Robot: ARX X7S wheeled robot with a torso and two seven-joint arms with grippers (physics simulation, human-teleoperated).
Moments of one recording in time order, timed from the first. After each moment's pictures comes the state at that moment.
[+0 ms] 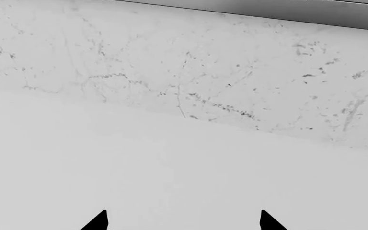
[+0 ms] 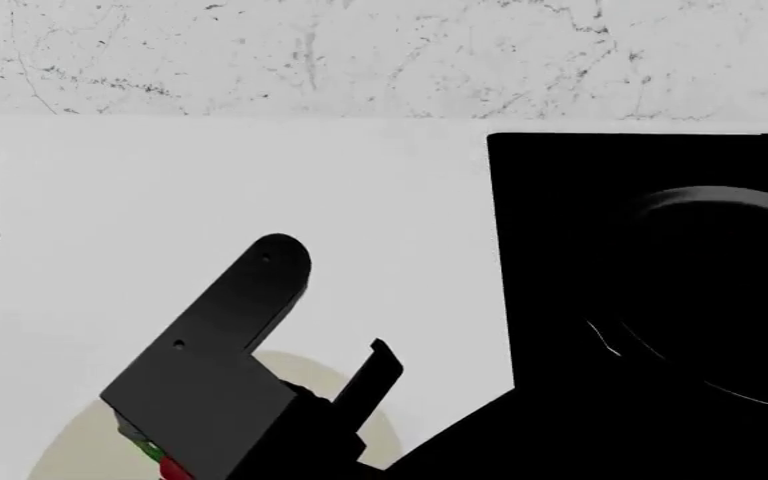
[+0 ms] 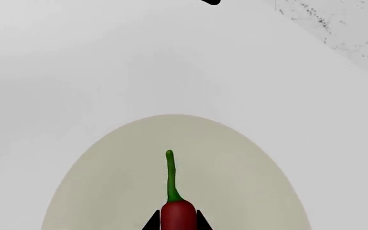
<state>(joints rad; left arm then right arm) -0.93 -0.66 0.21 0.02 -1.13 -0.94 -0.66 1.30 0.51 -0.89 -0.50 1.93 1.14 0.82</state>
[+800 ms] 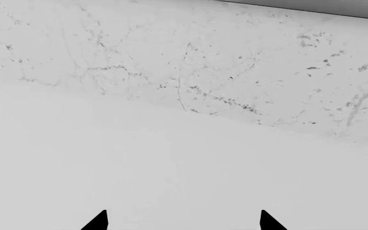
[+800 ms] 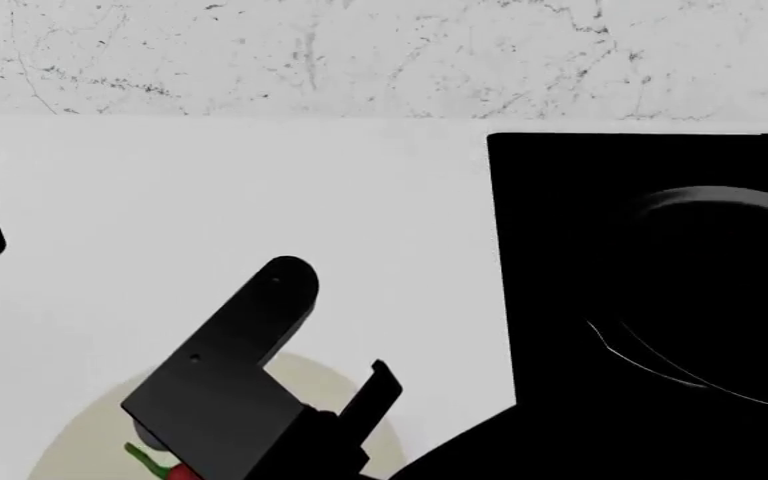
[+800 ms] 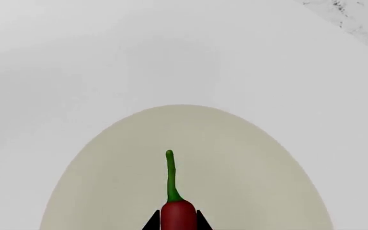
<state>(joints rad) -0.91 -0.65 0.22 -0.01 -1.12 -0.91 -0.64 1.25 0.52 -0.90 -0.49 1.86 1.12 0.74</state>
